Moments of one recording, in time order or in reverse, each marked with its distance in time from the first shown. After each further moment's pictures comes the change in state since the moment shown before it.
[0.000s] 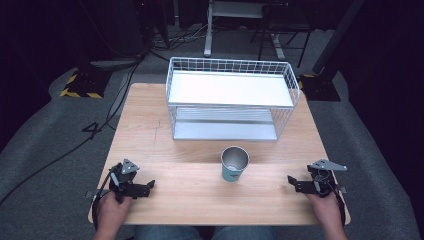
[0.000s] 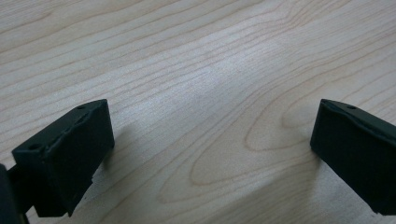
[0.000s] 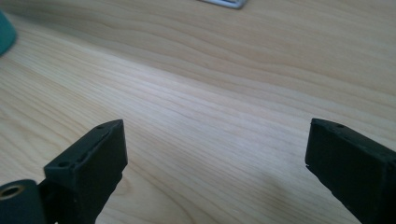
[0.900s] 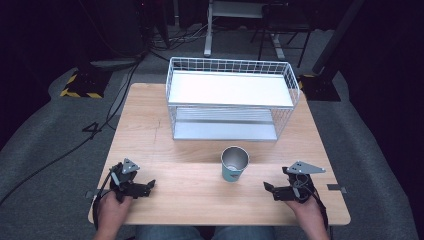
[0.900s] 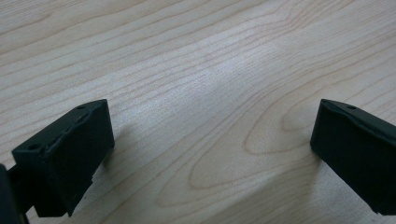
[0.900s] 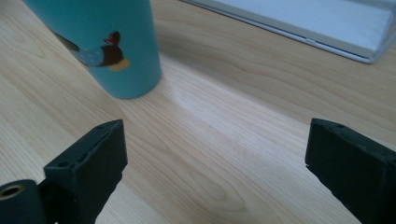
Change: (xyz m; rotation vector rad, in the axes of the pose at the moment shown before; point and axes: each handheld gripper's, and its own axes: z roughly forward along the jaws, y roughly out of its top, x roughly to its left) left arm -0.001 0.001 0.001 -0.002 0.004 -0.008; right arm 0.082 0.031 -0.007 -0.029 0.162 -0.085
